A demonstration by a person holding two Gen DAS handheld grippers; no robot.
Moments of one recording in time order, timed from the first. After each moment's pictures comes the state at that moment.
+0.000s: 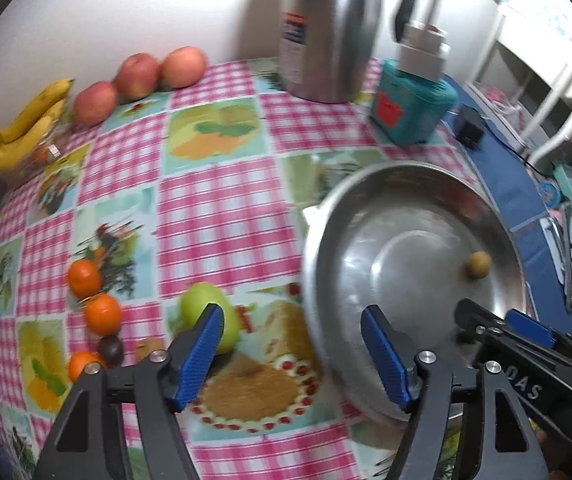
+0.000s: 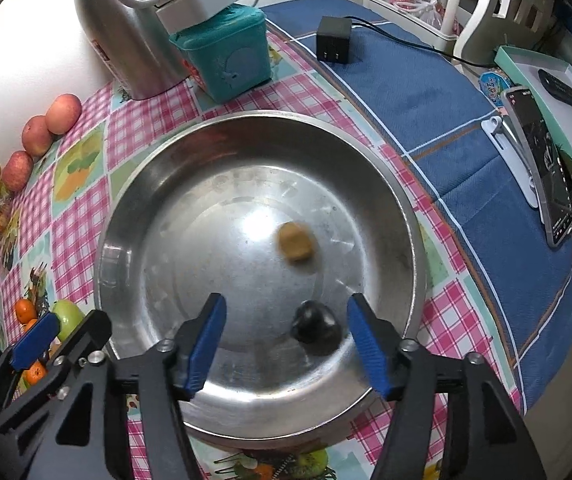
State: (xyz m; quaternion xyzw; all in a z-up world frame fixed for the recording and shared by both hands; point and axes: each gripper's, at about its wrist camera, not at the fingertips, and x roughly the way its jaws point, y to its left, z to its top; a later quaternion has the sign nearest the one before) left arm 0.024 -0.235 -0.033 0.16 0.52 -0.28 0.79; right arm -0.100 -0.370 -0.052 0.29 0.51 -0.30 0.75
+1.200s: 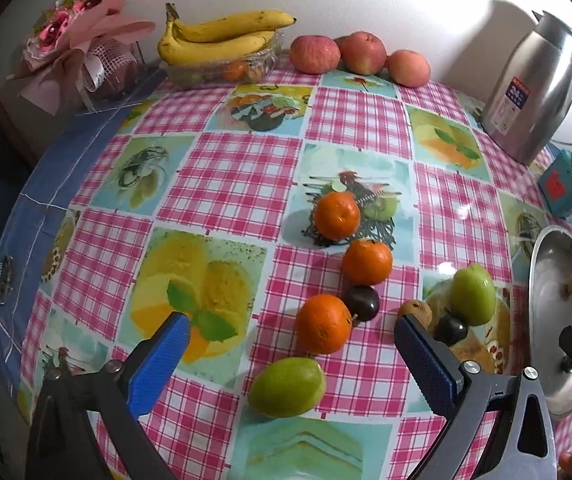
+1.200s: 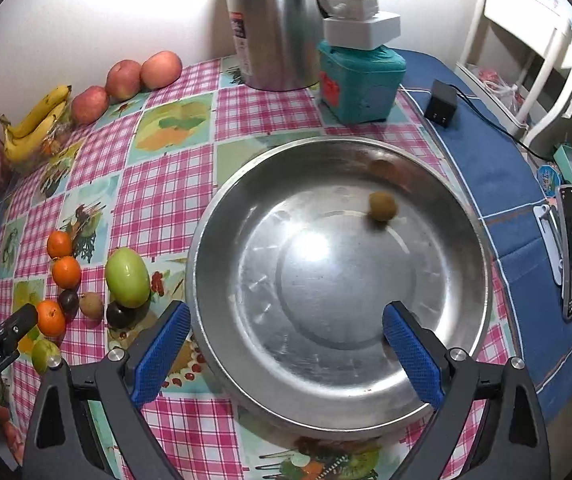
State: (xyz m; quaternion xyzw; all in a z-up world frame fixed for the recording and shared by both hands) left arm 0.072 -0.060 -0.035 0.07 0.53 -0.09 0.84; right arm -0.067 -0.296 -0.037 0.17 0.50 -0.22 0.82
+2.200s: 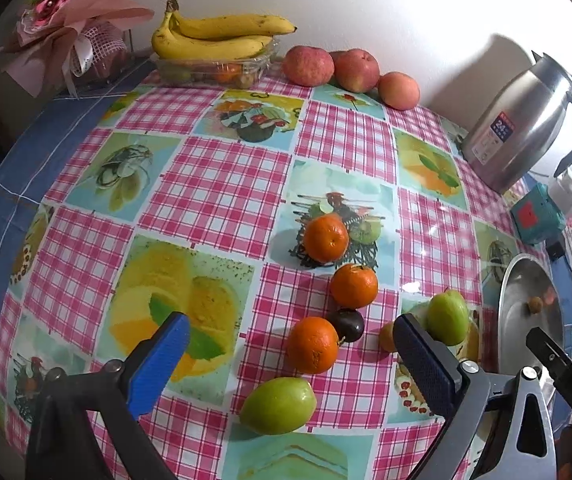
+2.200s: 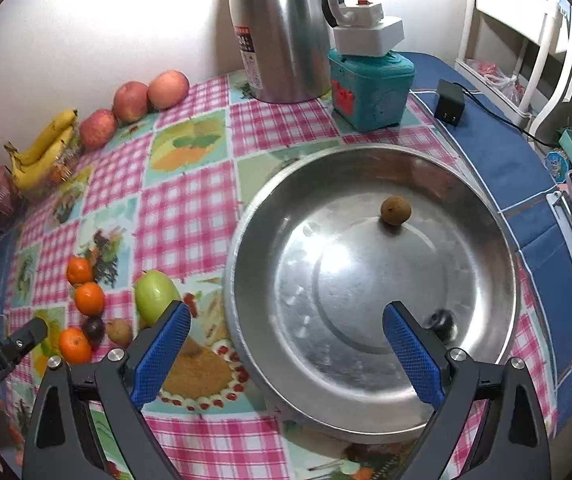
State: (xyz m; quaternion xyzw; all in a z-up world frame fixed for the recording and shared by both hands) left arm 0.086 -0.042 -0.033 0.00 0.53 -0.14 0.84; right arm -0.057 -0.286 -0.029 0.21 0.45 -0.21 0.84
